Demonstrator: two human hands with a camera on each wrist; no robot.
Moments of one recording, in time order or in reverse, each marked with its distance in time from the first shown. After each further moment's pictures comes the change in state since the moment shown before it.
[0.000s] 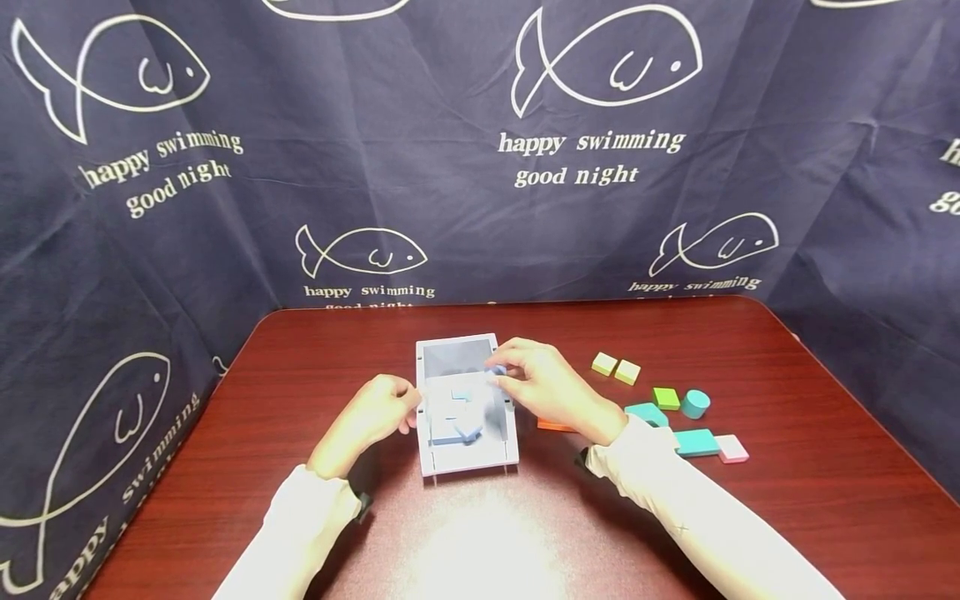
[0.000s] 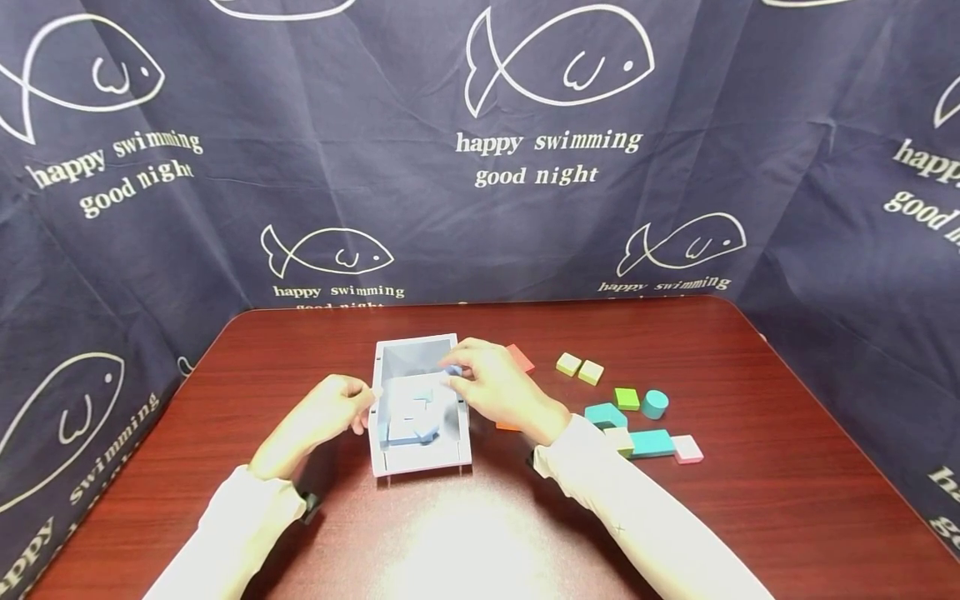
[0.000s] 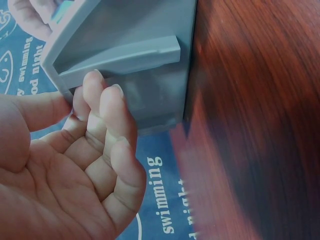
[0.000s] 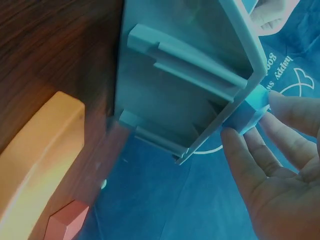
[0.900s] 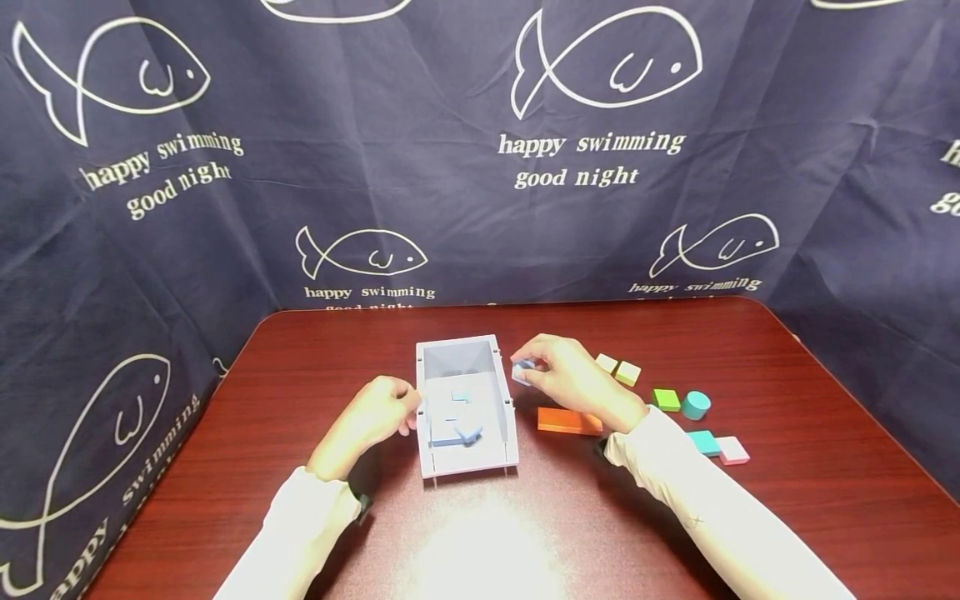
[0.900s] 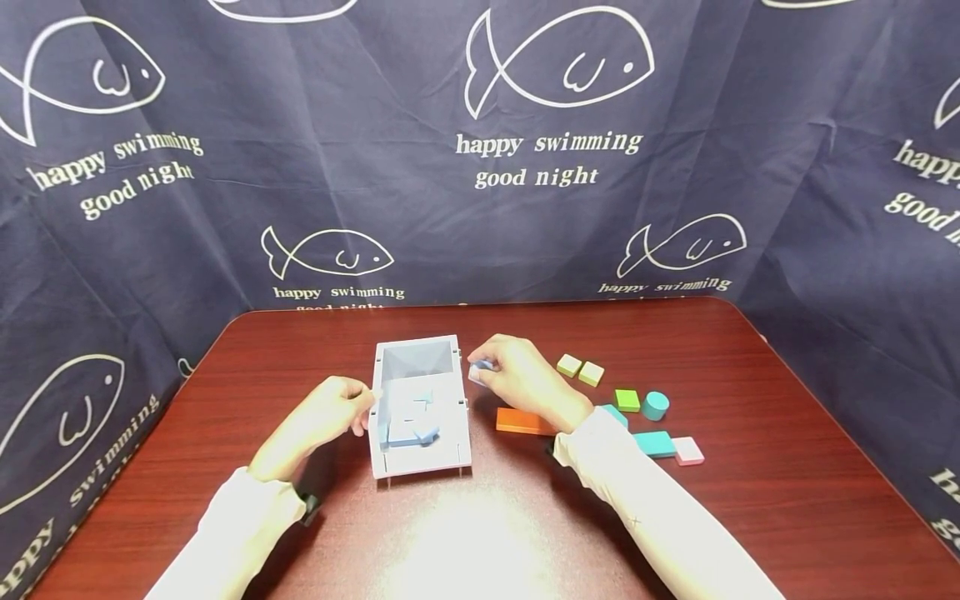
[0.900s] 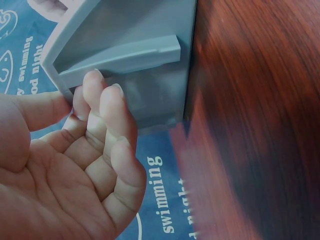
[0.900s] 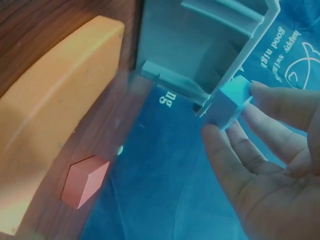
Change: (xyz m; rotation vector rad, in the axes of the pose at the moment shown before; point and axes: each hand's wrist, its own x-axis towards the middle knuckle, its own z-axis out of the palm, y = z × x) left_hand 0.000 0.001 -0.001 -0.001 -0.008 -0.011; right_hand -0.004 0.026 -0.019 -0.121 -0.042 0.154
